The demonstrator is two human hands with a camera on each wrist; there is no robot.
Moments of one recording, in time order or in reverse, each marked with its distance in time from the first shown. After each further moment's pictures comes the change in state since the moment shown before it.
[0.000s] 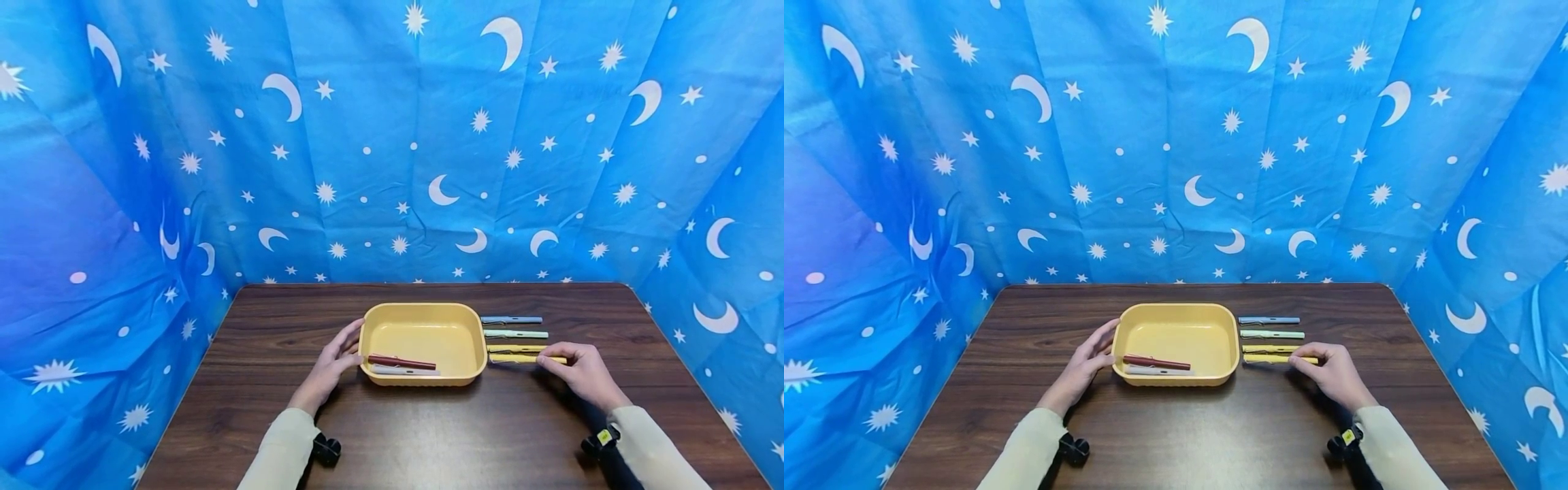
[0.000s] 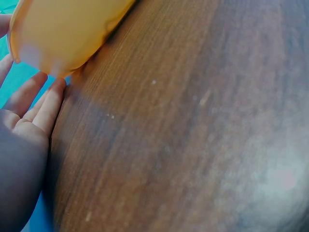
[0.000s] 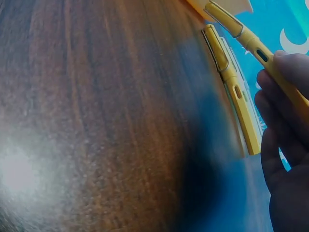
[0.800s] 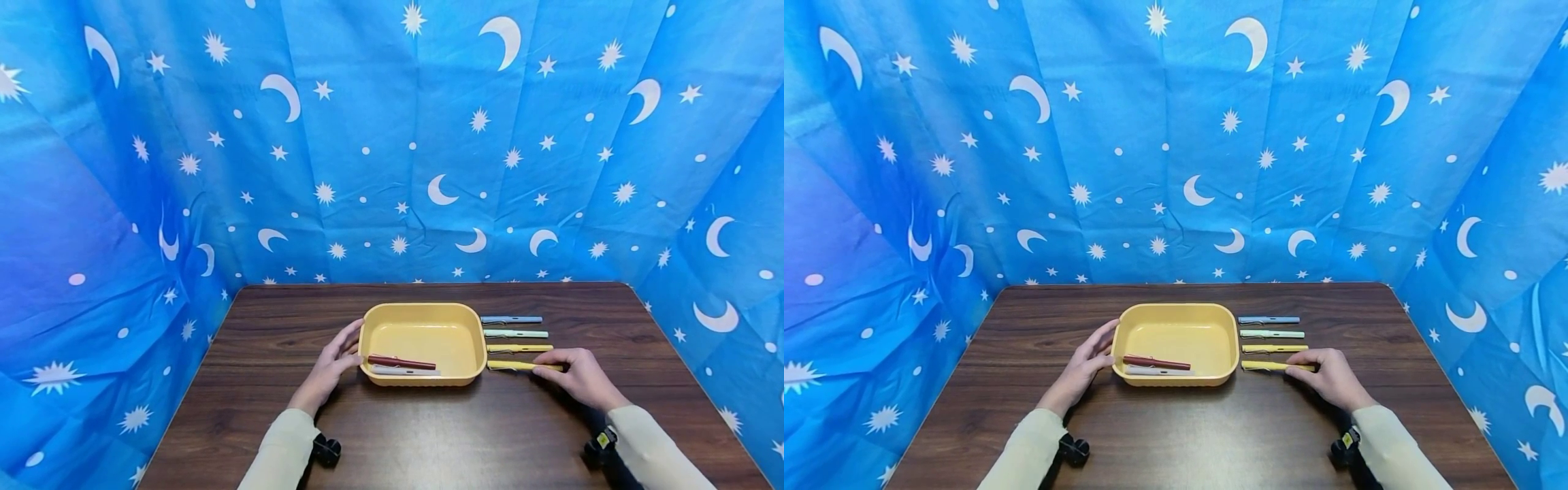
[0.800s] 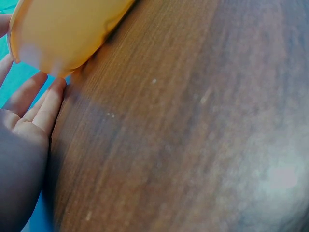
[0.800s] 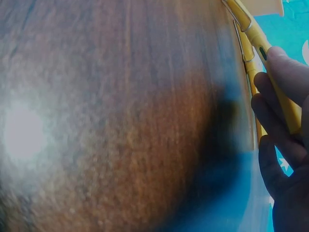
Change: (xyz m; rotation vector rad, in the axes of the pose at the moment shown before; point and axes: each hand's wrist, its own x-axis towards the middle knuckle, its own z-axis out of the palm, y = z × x) left_hand -0.001 0.001 0.000 -0.004 -0.011 0.019; right_hand 0.002 0.004 0.002 -0.232 -0.081 -0.073
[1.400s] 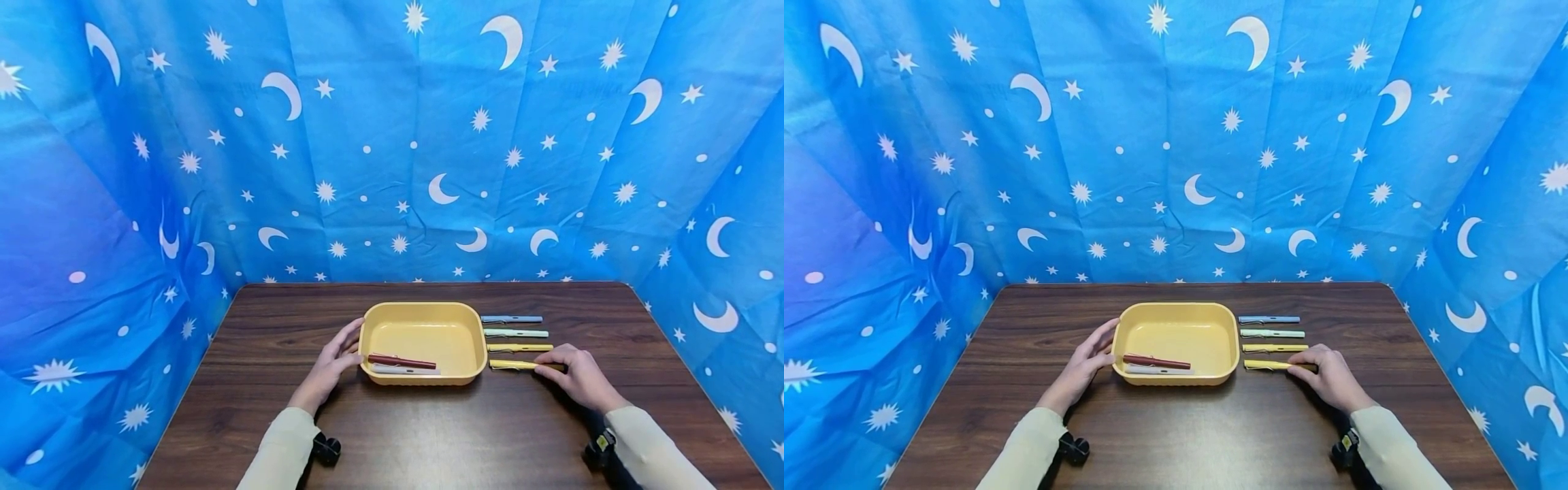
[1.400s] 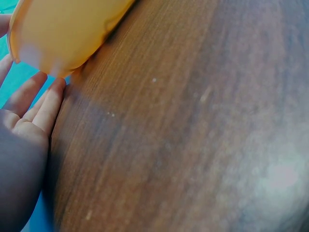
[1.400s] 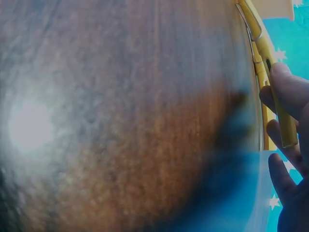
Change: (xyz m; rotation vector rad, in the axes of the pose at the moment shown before) left_hand 0.001 -0.002 -0.001 0.009 0.003 -0.015; right_hand -0.002 -0.001 0.005 -0.095 0.118 -0.218
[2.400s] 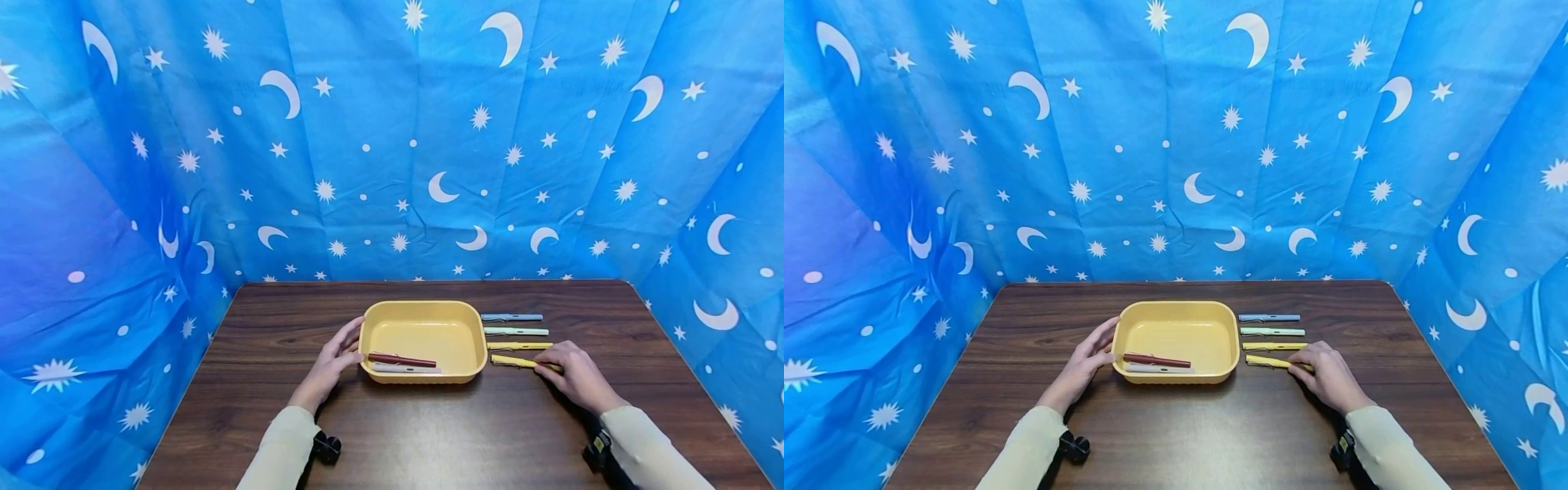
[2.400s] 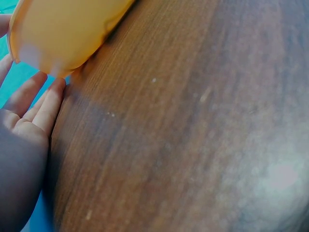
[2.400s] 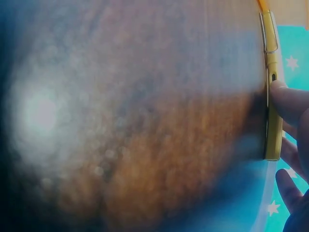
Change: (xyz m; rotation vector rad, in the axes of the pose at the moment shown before) left_hand -0.001 0.002 0.000 -0.014 -0.021 0.026; right_hand 0.001 0.003 0.008 -0.179 -0.011 -0.037
